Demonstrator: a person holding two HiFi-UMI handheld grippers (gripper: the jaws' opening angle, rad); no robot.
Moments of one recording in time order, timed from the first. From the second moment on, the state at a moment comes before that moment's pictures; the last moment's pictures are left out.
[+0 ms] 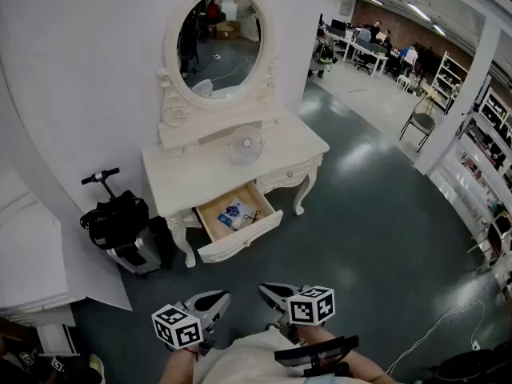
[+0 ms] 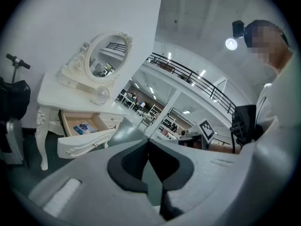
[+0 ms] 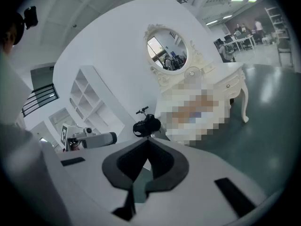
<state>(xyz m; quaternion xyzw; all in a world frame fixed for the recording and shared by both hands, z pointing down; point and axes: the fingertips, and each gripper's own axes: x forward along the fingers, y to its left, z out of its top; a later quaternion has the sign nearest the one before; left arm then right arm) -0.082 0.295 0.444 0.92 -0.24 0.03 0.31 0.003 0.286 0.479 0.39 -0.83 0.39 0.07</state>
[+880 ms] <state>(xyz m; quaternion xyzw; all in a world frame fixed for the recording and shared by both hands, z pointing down) -0.090 0.301 0.454 0.92 -0.24 0.03 0.32 0.001 0.286 0.482 0.40 -0.83 0.40 0.04</state>
